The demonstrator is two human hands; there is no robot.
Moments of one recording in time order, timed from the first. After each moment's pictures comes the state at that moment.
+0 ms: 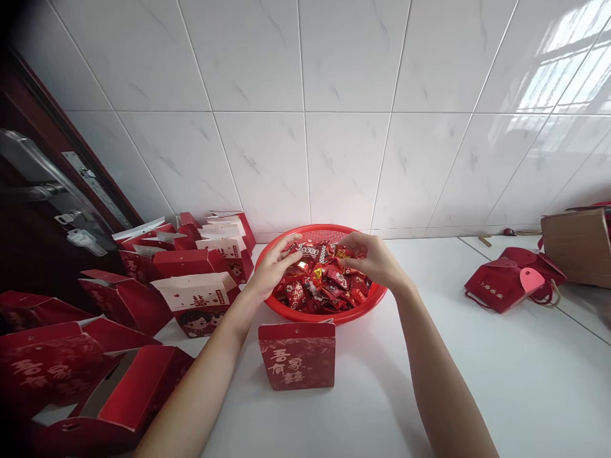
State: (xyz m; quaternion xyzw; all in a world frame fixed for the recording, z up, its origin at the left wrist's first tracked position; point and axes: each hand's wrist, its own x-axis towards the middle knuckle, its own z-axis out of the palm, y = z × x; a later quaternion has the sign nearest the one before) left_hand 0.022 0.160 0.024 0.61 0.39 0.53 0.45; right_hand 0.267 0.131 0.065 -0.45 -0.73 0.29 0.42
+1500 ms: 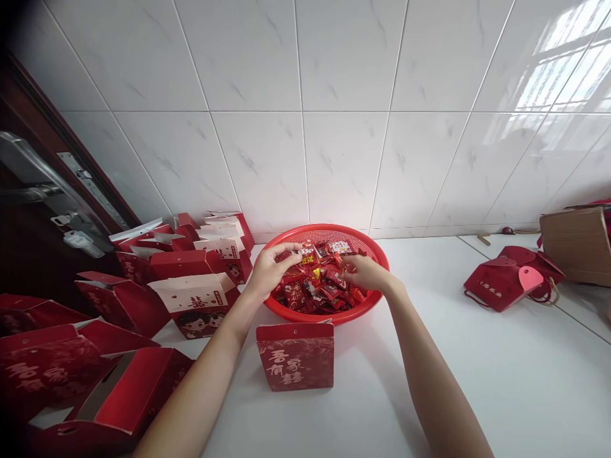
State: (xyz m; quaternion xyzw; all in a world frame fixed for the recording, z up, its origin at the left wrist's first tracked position) left_hand 0.025 0.152 0.035 0.63 0.42 0.54 0.38; right_hand 0.267 0.149 0.036 -0.57 -0.77 0.24 0.16
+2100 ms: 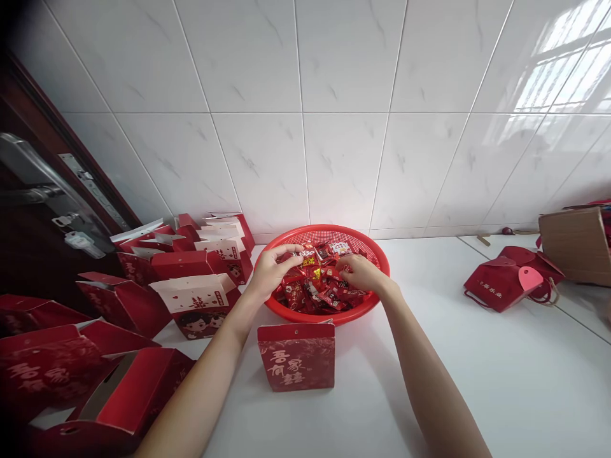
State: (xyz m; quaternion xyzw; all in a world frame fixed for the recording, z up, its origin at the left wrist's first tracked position) left_hand 0.025 0.153 0.035 0.62 0.42 0.53 0.40; right_hand 0.257 0.150 0.032 -0.54 -0.81 0.17 0.13
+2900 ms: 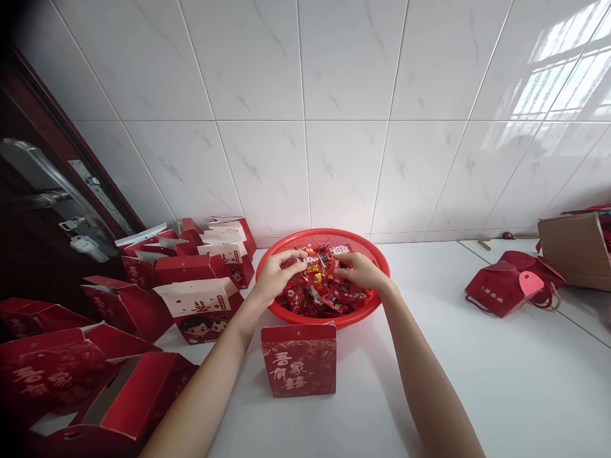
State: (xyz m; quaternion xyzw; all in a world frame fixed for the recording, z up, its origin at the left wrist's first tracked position) left_hand 0.028 0.152 0.033 0.63 0.41 0.52 0.40; right_hand 0.259 0.159 0.033 -0.50 -0.76 0.30 0.29
